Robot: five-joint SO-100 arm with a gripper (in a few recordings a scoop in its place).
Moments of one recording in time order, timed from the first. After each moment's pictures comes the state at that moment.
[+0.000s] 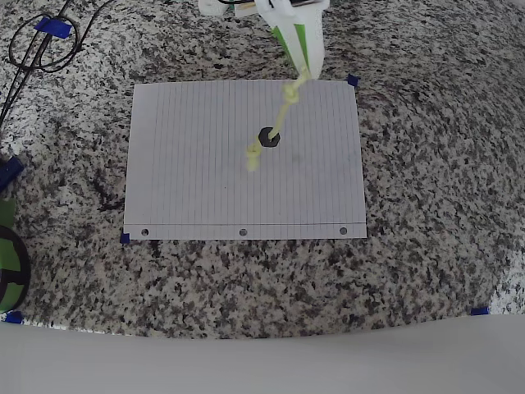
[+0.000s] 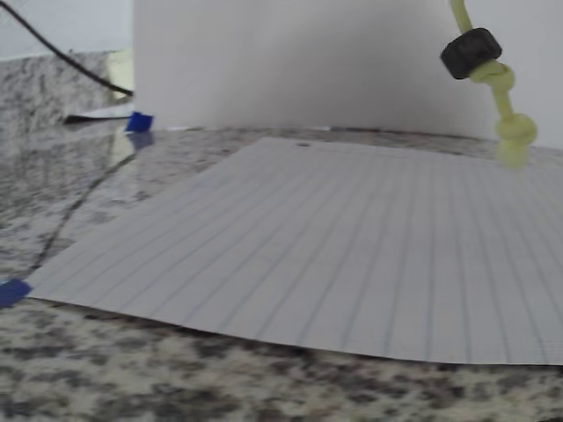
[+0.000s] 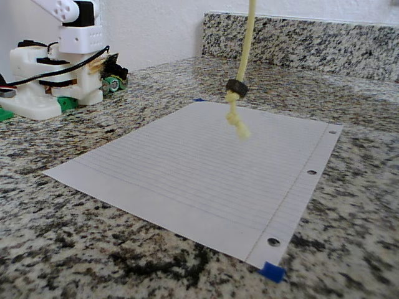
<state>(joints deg) -20.9 149.0 132.0 52.6 -73.7</state>
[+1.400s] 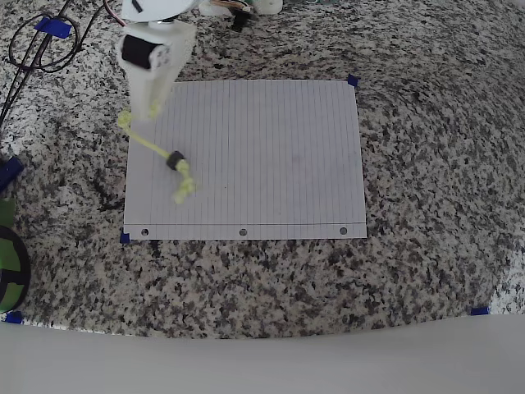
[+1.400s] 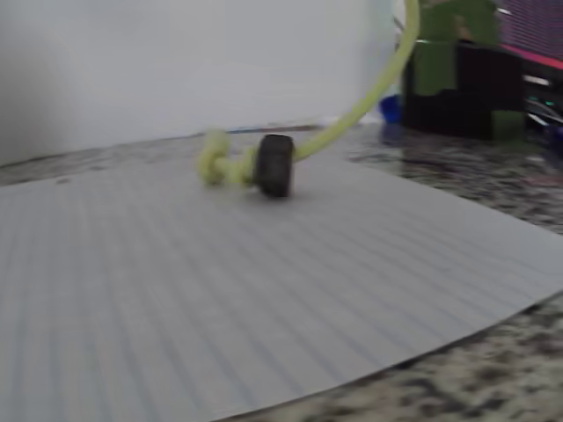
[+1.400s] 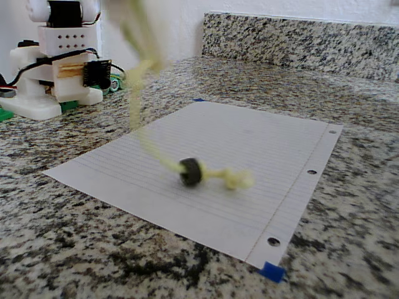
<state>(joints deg) 22.7 127.4 135.4 40.9 -101.2</state>
